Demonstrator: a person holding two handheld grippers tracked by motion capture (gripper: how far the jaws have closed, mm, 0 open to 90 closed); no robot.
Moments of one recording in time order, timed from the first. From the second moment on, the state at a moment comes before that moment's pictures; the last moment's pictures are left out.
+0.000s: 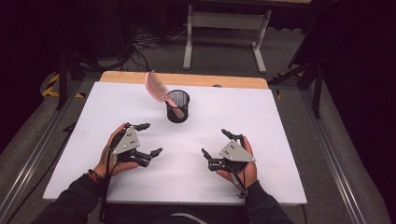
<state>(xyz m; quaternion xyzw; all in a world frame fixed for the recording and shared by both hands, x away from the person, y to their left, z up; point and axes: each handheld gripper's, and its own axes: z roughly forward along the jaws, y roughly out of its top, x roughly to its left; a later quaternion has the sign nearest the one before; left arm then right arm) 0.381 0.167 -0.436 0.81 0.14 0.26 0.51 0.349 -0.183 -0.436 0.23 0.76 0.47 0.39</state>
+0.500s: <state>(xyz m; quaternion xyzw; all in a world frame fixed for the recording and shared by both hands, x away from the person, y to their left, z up) 0.371 0.188 -0.443 0.81 0.15 0.27 0.50 0.345 -0.190 -0.437 0.23 0.76 0.47 0.39</state>
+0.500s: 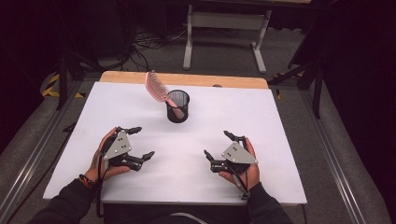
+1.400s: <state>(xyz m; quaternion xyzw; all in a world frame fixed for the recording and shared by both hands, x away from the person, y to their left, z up) 0.358 0.218 -0.457 0.81 0.18 0.28 0.48 0.333 -0.207 -0.444 0.24 0.76 0.46 0.40</state>
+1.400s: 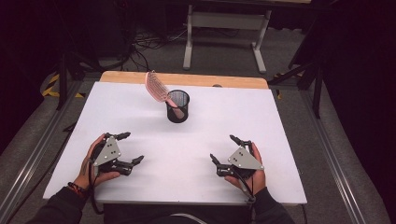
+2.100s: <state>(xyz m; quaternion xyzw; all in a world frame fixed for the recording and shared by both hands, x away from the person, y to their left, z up) 0.351 0.239 -0.468 0.80 0.22 0.28 0.48 0.325 -0.222 -0.452 0.25 0.76 0.45 0.40</state>
